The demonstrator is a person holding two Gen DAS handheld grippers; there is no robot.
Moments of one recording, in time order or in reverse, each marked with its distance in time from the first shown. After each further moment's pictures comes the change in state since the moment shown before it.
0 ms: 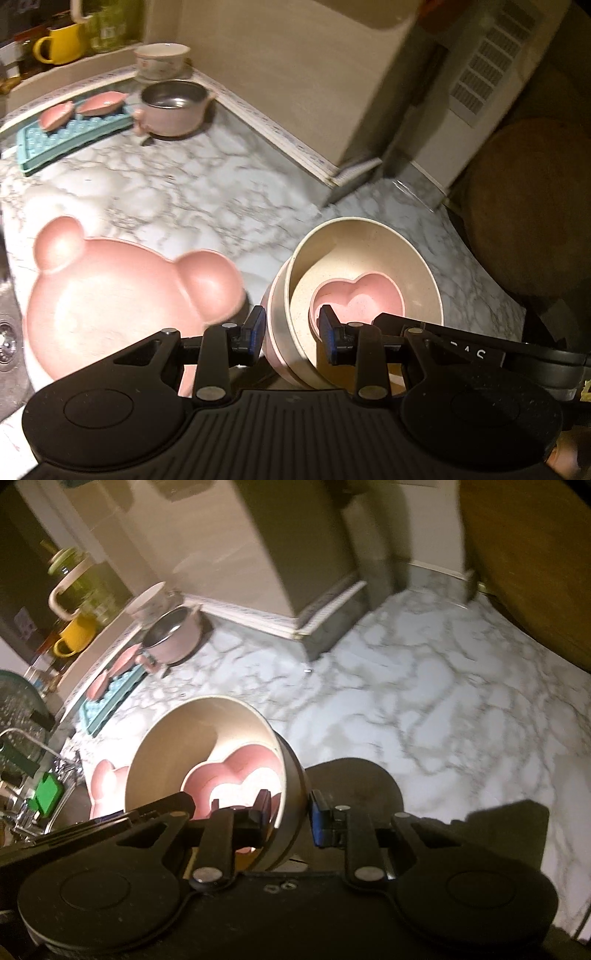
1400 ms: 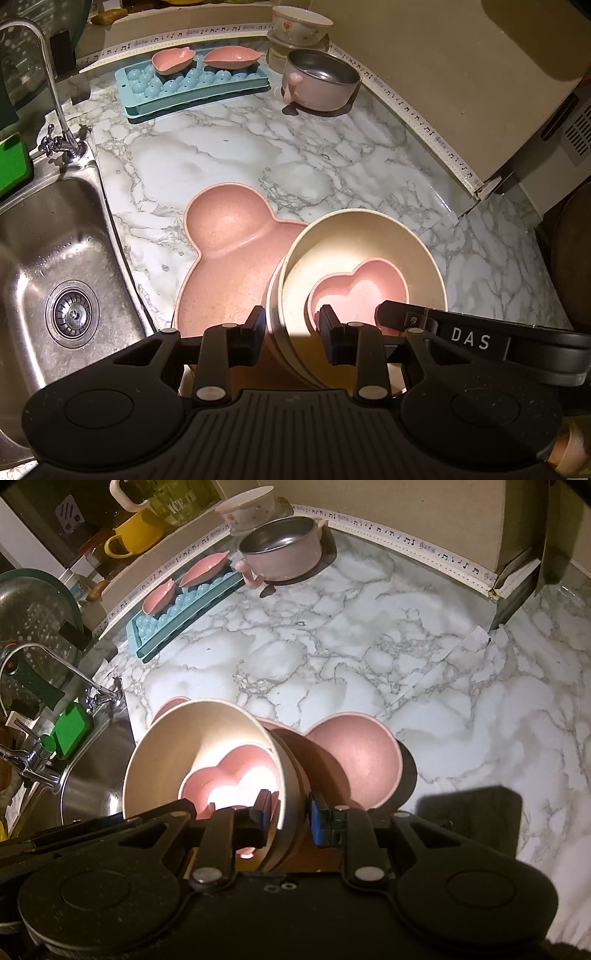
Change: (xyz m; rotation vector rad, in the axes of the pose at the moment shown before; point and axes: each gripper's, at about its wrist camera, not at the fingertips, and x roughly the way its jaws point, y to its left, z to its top) left arm 0.004 0.161 0.008 -0.147 0.095 0.126; right arm 0.102 0.154 -0.003 -0.162 0.190 0.061
